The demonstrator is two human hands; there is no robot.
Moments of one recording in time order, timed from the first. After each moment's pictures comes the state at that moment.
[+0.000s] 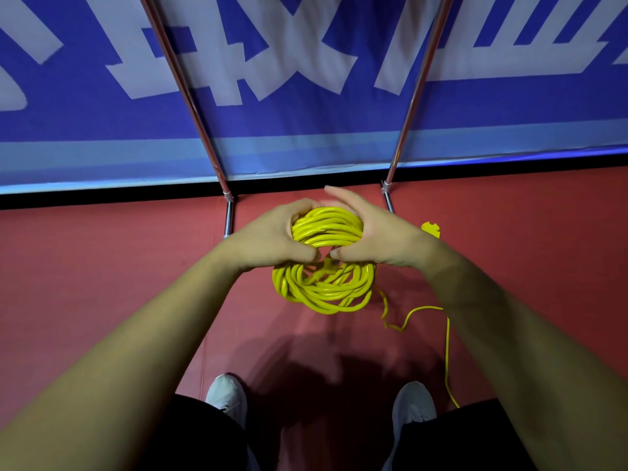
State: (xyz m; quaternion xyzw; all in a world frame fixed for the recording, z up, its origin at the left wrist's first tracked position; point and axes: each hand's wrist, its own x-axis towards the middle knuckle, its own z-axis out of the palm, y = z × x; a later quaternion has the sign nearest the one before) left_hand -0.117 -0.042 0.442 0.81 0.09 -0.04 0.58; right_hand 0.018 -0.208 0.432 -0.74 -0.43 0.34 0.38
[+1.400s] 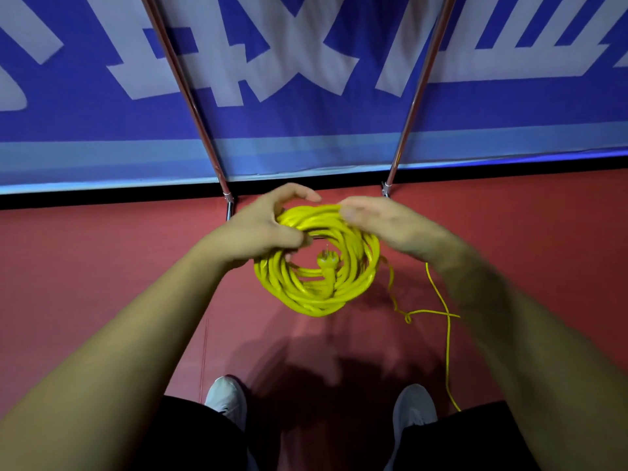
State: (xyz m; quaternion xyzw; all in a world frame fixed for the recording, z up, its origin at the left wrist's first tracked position) left_hand -0.123 -0.030 0.456 0.75 0.13 -0.02 0.65; right_hand 0.022 -0.209 0.450 -0.68 -0.42 0.39 0.45
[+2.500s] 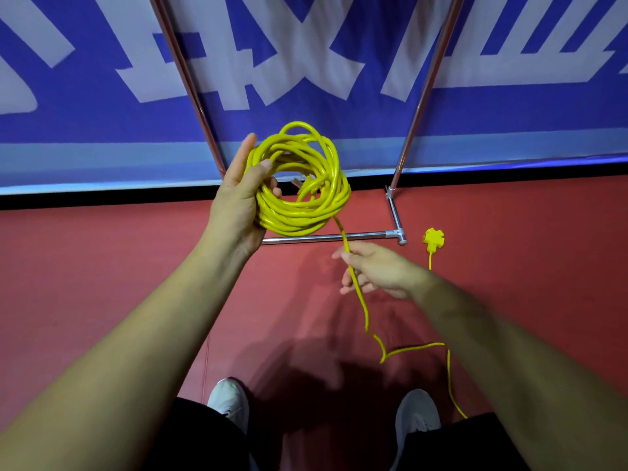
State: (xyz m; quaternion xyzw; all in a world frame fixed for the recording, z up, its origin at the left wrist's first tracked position) left_hand -0.106 -0.017 0.454 0.42 0.23 0.30 0.83; right_hand 0.003 -0.203 0.374 -0.75 -0.20 0.50 0.39
